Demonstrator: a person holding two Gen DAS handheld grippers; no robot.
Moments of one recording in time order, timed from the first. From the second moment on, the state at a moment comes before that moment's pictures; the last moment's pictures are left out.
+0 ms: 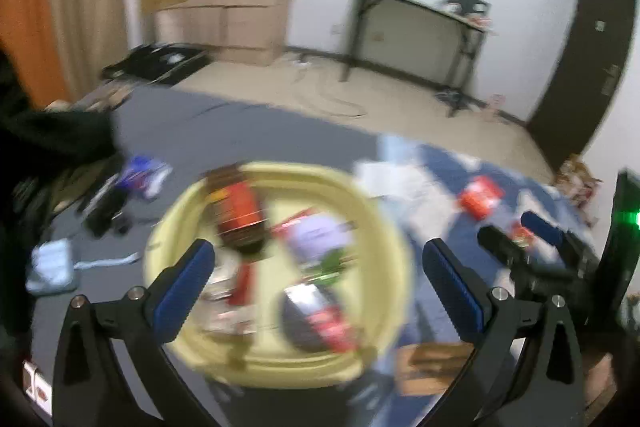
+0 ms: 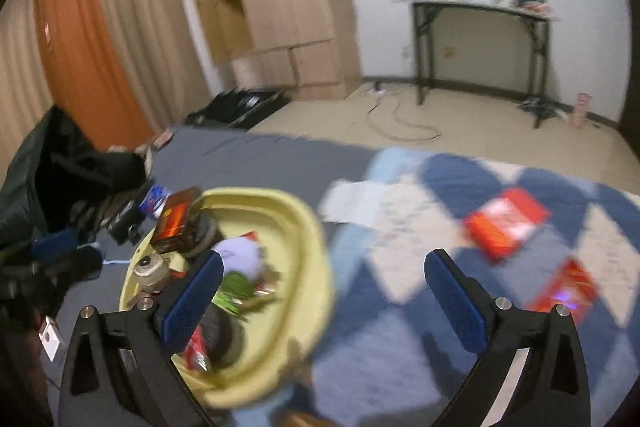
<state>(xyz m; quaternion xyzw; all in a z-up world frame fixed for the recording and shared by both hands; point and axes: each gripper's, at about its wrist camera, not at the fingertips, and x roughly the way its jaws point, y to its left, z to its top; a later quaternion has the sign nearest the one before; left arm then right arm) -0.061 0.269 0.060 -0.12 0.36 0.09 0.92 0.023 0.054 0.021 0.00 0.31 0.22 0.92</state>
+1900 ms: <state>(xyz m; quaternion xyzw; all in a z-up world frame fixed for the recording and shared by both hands) 0.205 0.048 -0.072 0.08 0.49 -0.12 0.86 0.120 -0.119 -0.075 -0.07 0.38 0.32 0.86</state>
